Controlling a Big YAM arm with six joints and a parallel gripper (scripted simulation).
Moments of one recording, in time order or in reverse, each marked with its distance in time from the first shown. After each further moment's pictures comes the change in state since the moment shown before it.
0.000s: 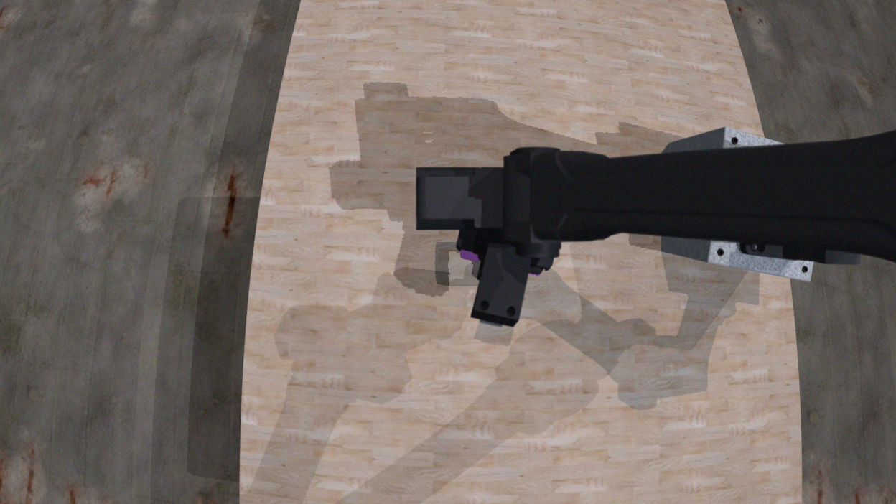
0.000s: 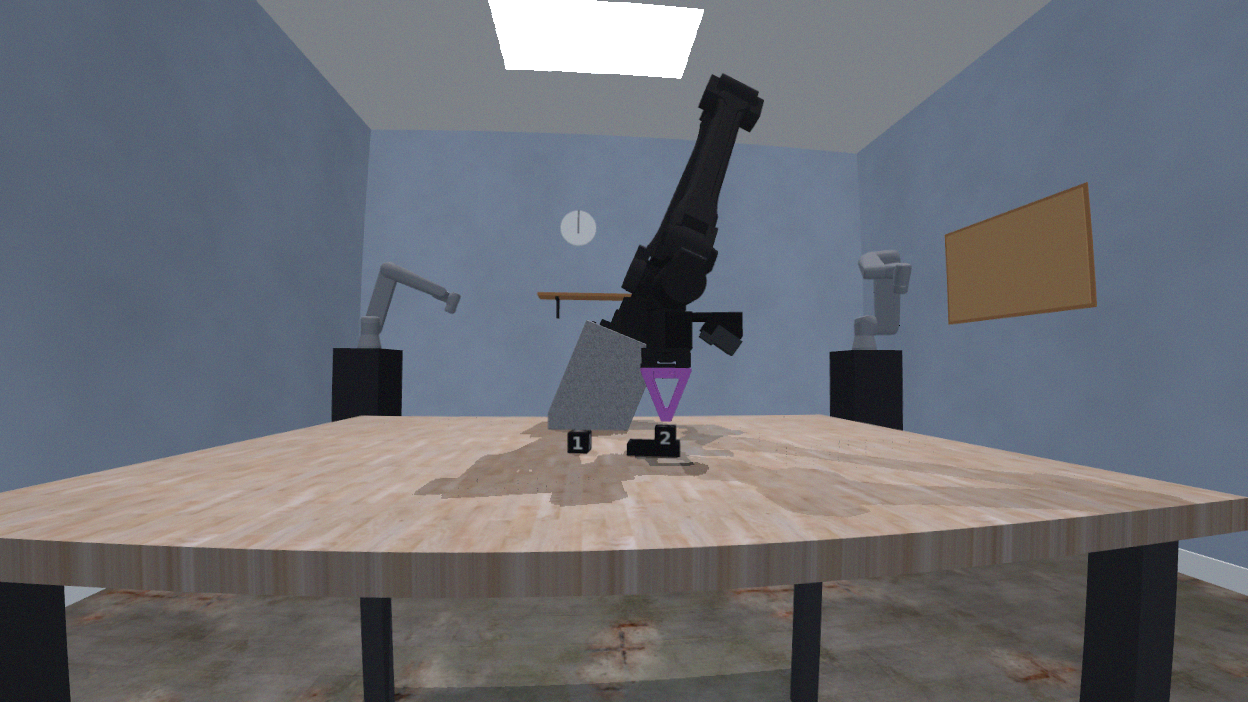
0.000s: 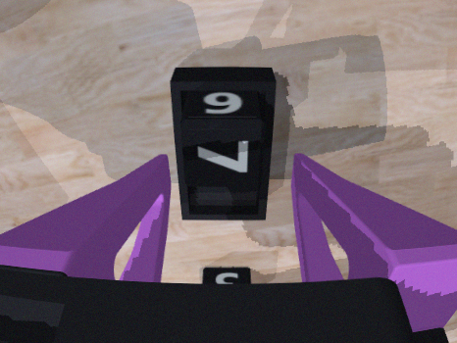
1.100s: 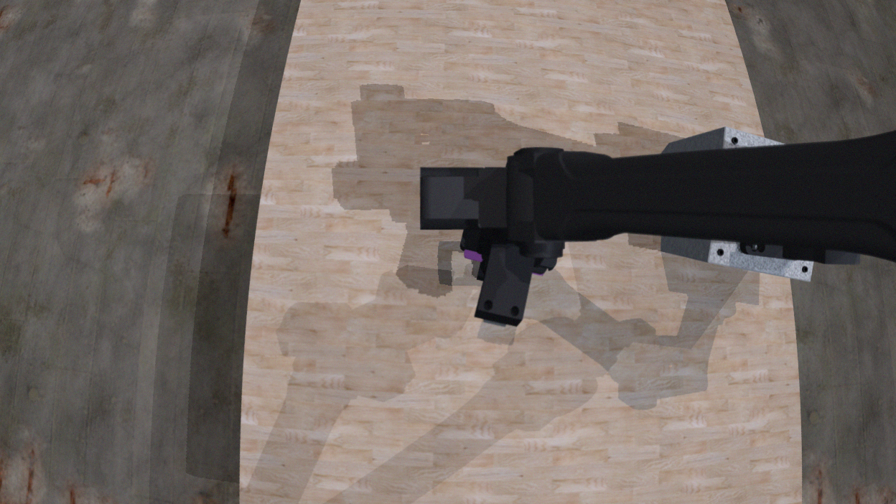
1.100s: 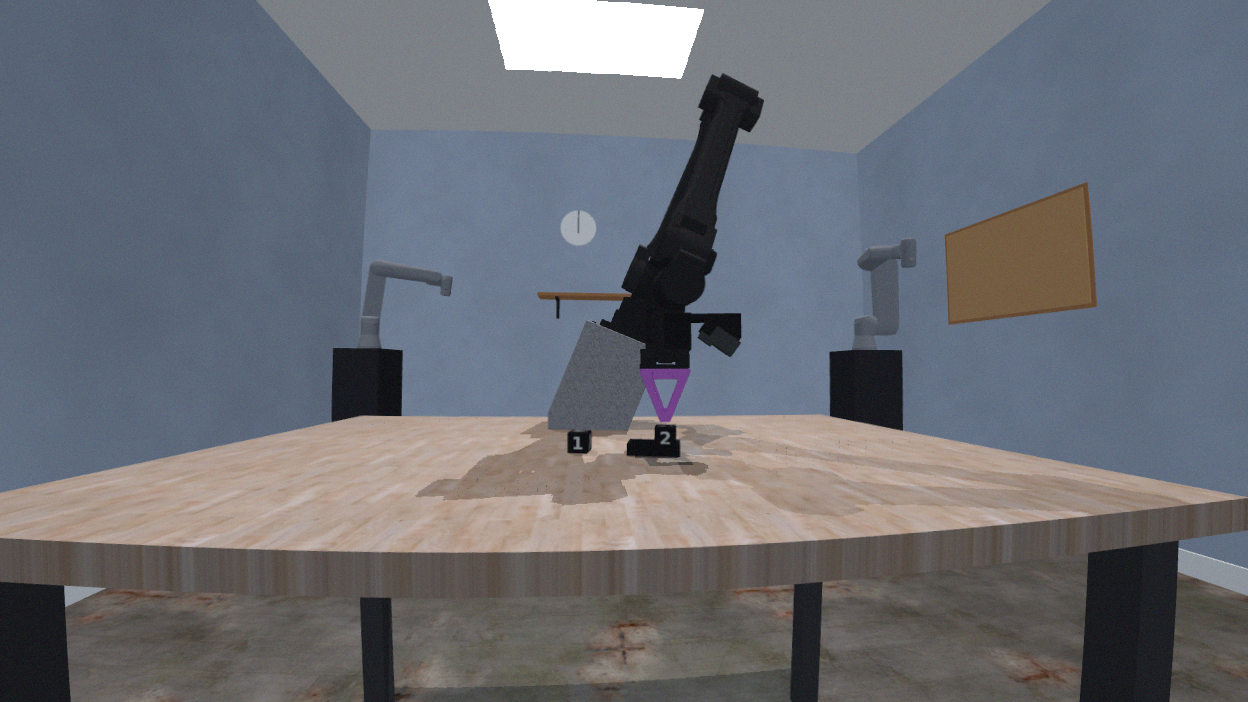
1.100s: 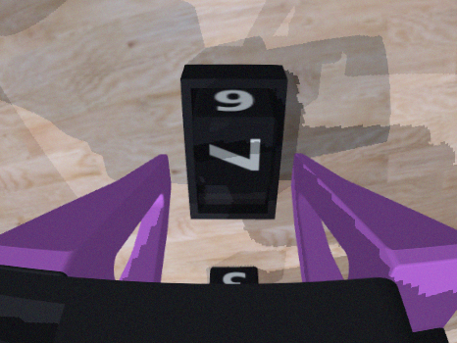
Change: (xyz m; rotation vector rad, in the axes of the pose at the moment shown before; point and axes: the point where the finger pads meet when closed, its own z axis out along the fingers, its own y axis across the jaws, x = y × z) arm 0.001 0.004 0.001 -0.004 0.001 0.002
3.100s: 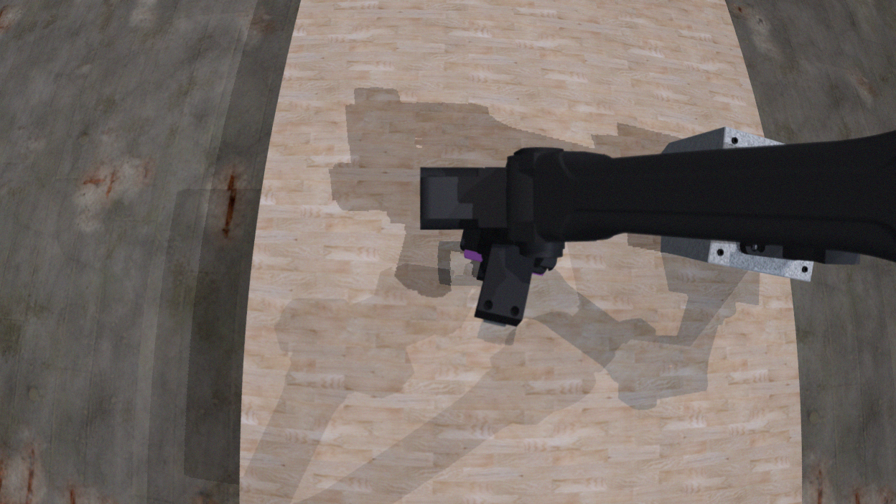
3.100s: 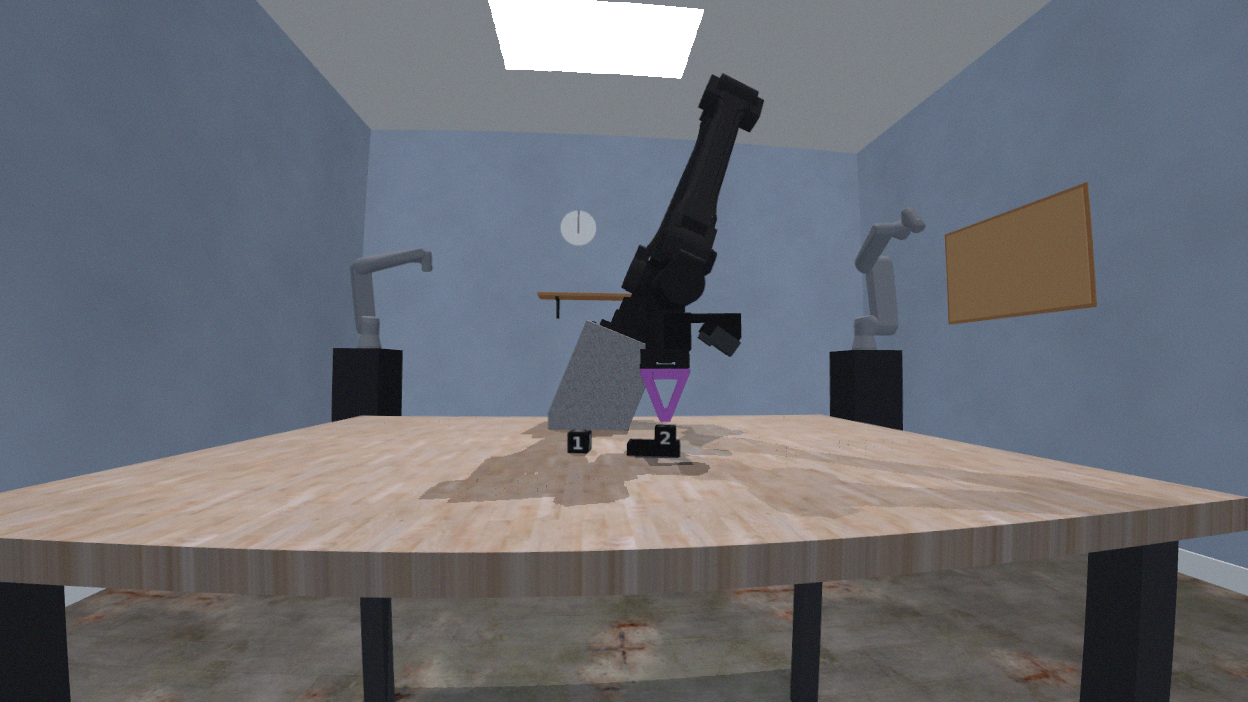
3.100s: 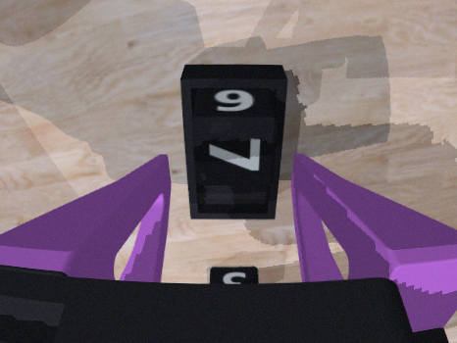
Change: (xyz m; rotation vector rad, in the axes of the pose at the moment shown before) arm 0.000 0.000 0.000 0.000 0.000 0.000
